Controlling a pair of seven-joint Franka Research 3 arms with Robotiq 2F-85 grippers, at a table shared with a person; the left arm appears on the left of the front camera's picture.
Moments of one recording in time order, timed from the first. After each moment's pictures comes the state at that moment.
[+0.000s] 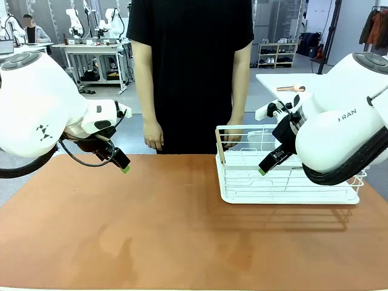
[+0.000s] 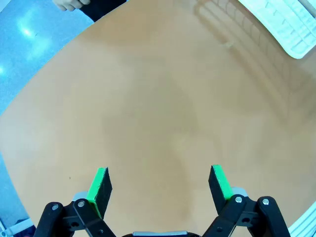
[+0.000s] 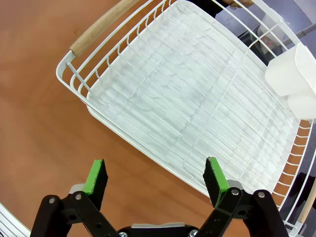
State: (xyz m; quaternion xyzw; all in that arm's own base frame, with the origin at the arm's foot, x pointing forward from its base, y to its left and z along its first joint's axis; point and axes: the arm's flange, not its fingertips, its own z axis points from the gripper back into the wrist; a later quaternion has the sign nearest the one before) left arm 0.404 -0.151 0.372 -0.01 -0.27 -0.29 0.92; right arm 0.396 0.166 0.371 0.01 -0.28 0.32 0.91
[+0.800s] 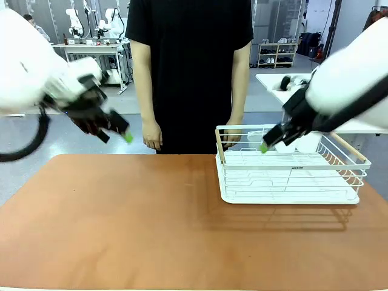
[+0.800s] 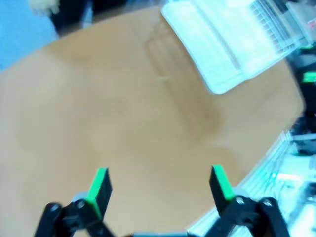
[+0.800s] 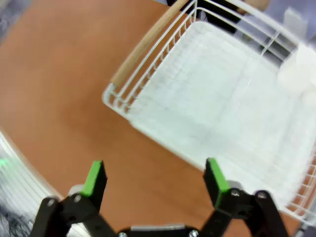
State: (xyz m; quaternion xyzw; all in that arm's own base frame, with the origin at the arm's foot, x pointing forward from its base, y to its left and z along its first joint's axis) left arm 0.407 -0.113 0.480 -0.24 -0.23 -0.21 0.92; right arm 0.394 0.129 0.457 0.19 -0.25 0.26 0.91
